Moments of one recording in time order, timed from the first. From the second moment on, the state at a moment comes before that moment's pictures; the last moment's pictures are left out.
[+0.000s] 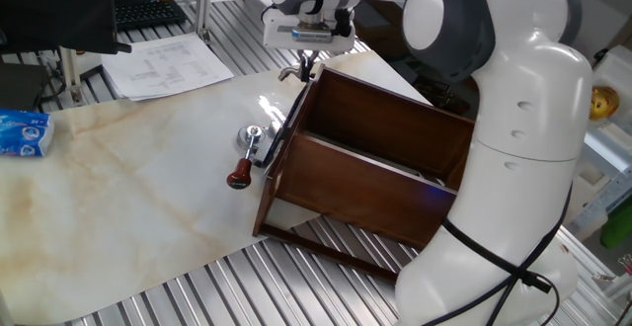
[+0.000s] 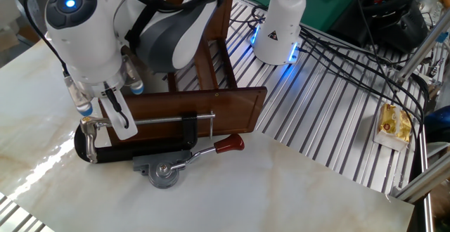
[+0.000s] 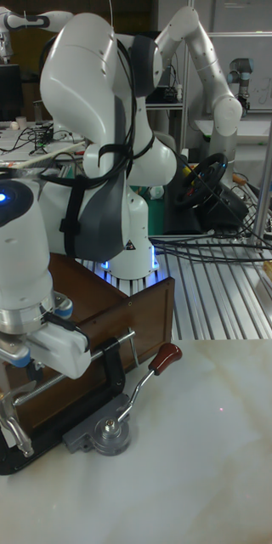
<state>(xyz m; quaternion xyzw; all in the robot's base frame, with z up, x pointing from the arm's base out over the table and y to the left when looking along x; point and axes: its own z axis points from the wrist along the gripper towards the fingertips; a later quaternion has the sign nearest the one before) 0.619 -0.150 0.219 -0.24 -0.97 0.05 0.06</state>
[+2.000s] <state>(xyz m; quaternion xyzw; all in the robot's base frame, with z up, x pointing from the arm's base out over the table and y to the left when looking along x) 0.620 -0.152 0.223 -0.24 -0.97 0.06 0.06</state>
